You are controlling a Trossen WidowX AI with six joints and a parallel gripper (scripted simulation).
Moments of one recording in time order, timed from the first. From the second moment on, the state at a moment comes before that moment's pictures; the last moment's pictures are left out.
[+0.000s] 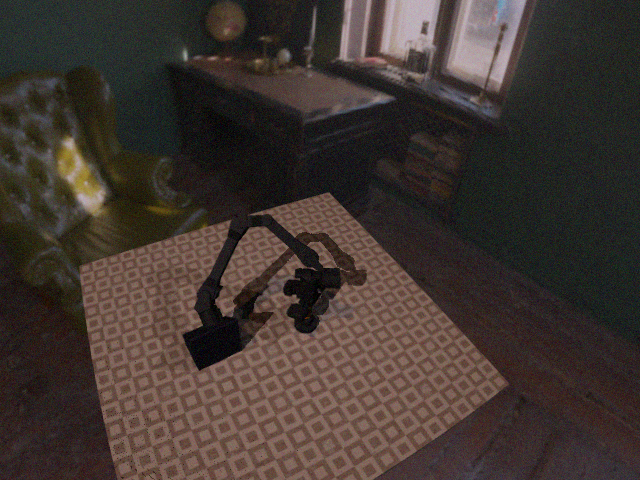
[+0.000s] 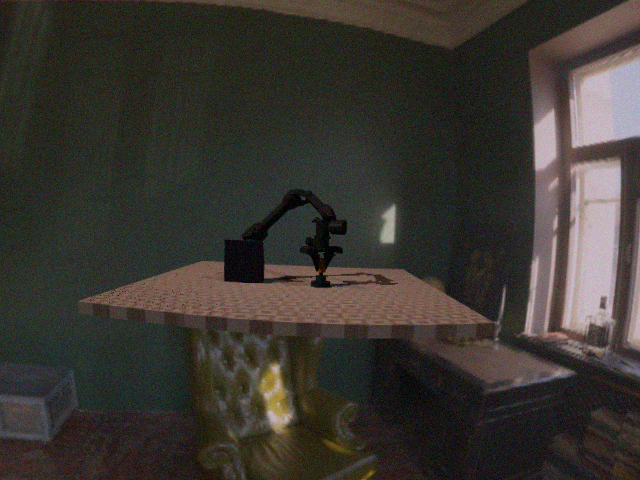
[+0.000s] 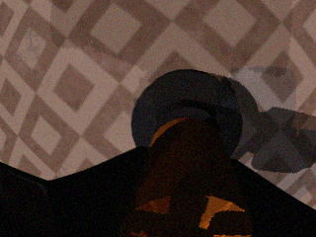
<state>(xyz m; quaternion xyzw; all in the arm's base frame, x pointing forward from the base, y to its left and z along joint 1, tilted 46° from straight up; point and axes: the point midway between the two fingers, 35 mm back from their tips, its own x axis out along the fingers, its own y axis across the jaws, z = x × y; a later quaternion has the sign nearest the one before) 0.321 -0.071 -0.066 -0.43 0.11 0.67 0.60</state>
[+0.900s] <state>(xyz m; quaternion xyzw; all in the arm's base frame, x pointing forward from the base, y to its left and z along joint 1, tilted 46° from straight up) 0.320 -0.071 -0.066 -0.46 0.07 0.67 0.57</state>
